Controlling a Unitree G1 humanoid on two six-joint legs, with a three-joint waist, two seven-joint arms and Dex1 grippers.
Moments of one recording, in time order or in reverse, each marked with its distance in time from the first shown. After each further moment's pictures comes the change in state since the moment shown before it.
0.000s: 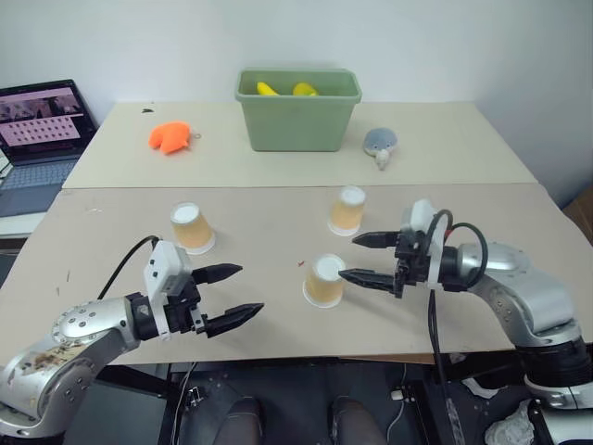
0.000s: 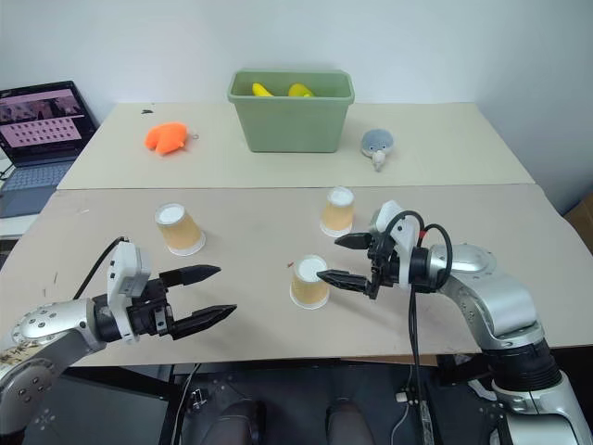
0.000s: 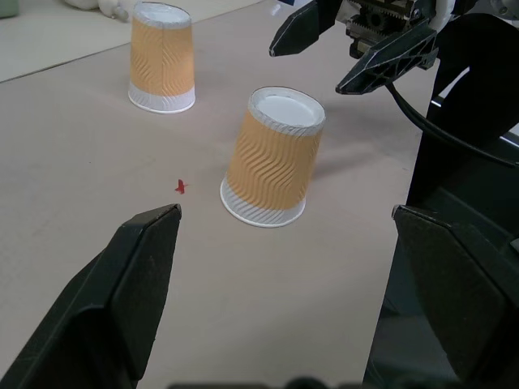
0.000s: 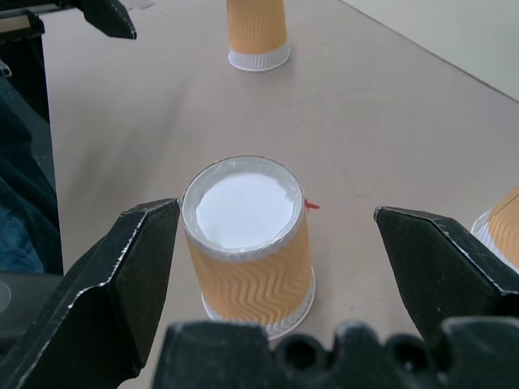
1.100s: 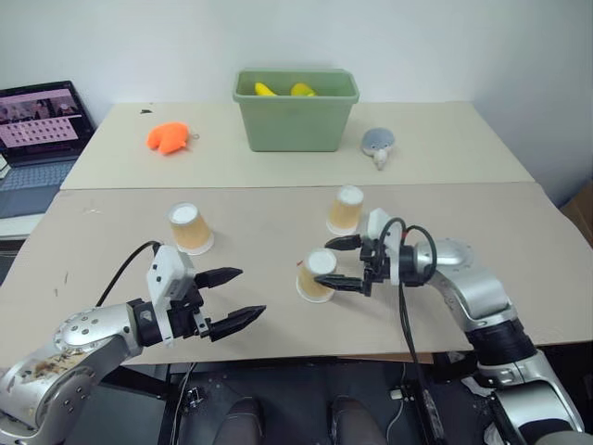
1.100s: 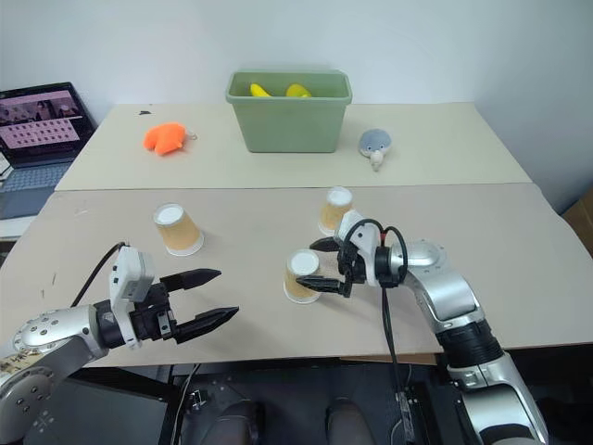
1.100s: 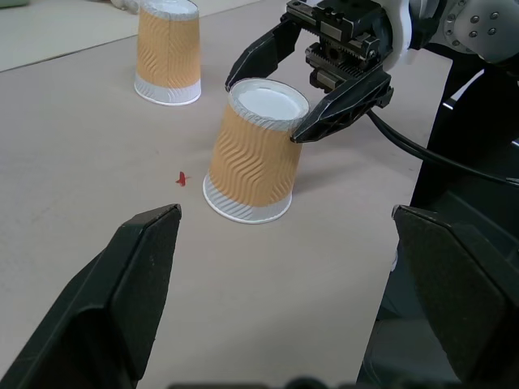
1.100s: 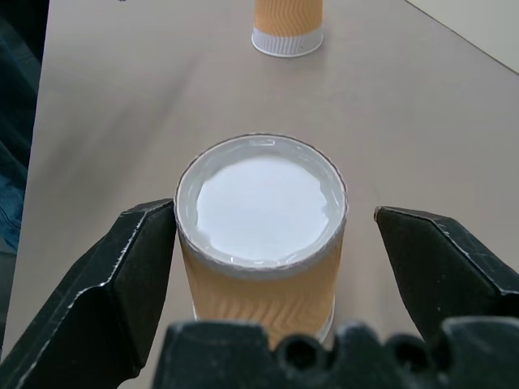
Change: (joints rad) left arm 0.037 -0.005 0.007 -0.045 -0.021 0.021 0.069; right arm -0.132 0.194 0.114 0.219 -0.192 -0.149 0.057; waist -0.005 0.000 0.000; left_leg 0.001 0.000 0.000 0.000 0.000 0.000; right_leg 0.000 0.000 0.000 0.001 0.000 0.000
